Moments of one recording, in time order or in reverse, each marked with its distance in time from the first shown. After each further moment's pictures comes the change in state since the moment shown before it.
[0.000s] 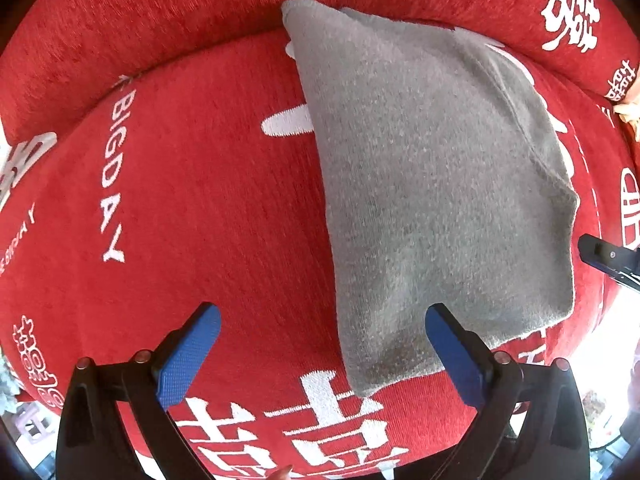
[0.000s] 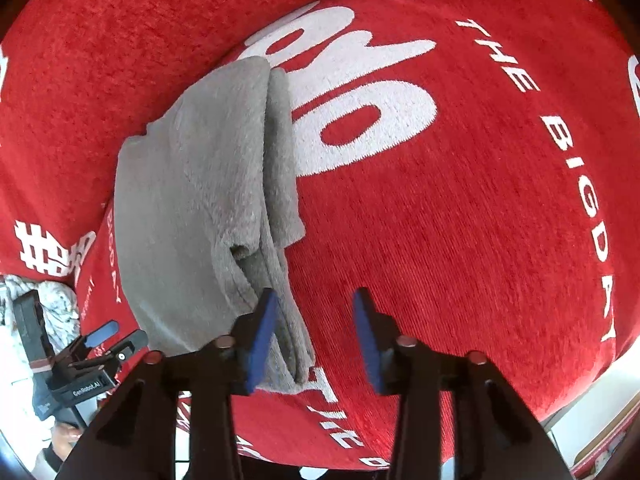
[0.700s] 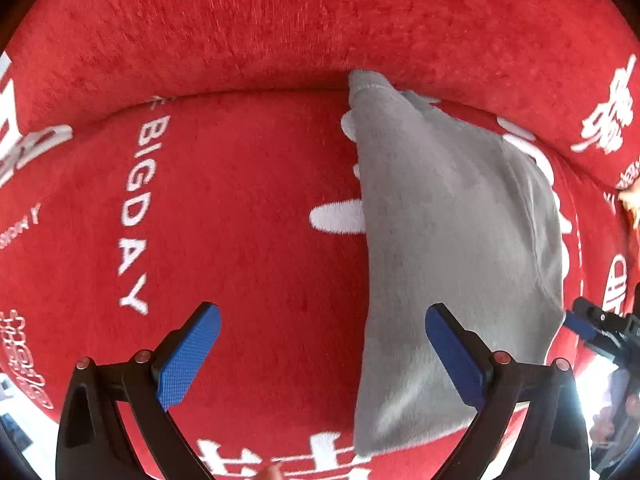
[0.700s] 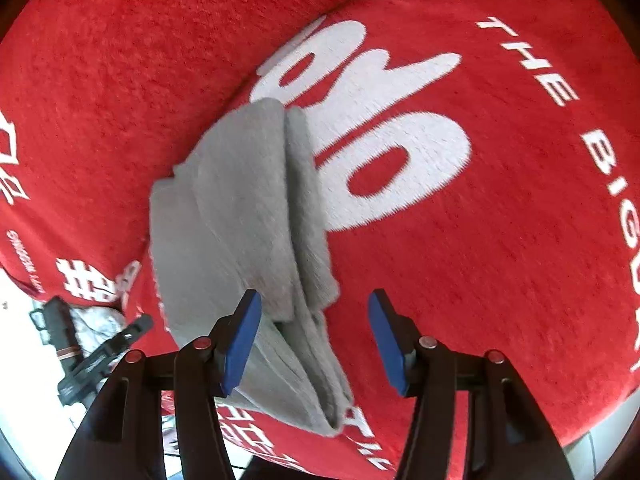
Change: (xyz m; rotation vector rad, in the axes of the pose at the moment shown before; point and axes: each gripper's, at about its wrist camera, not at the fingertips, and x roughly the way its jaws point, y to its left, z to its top) left arm -0.012 0.051 0.064 -0.181 -0.077 -0.088; right arm 0.008 -0.009 0.044 0.083 -0.001 0.215
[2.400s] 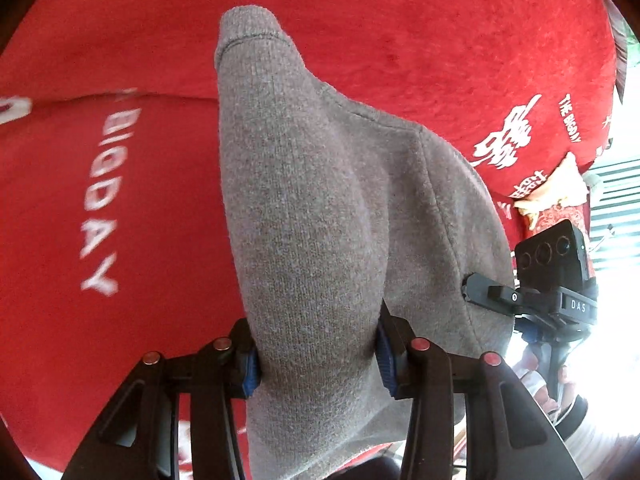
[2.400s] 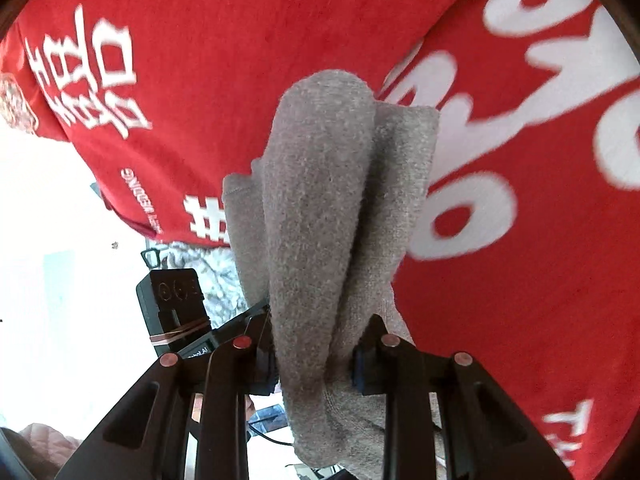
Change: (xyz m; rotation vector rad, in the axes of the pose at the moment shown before) left arm -0.058 0.069 -0.046 0.003 -0.050 -0.383; right arm 0.066 0.129 -0.055 -0.108 0.207 0.476
